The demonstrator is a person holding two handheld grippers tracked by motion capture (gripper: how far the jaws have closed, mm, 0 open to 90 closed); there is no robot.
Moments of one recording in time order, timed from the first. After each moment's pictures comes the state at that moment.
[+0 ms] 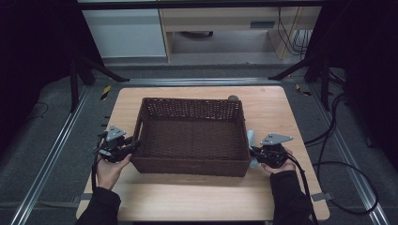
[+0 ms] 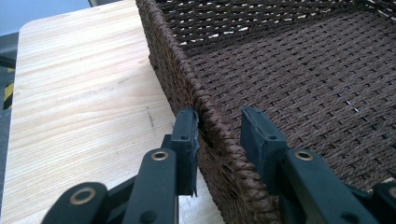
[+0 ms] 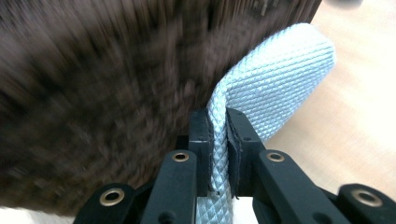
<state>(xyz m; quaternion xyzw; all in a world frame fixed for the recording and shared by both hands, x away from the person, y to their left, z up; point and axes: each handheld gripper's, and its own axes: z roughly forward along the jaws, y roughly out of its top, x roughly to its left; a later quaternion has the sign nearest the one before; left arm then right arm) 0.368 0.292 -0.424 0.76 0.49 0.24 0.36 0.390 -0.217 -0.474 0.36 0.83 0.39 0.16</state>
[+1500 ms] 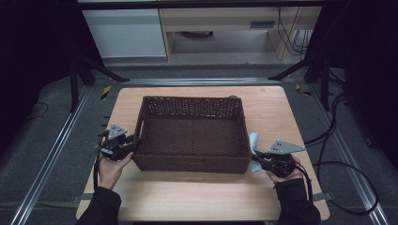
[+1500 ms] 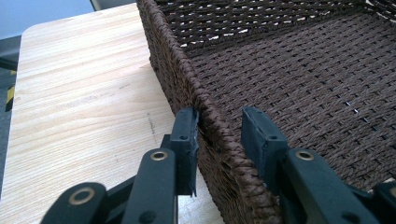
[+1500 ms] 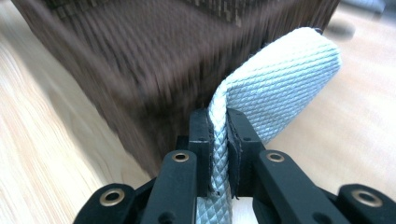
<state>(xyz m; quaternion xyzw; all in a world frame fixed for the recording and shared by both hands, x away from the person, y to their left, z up) 0.373 0.289 -0.426 0.75 0.49 0.25 0.37 0.351 -0.223 -0.456 0.34 0.82 0.43 0.17</state>
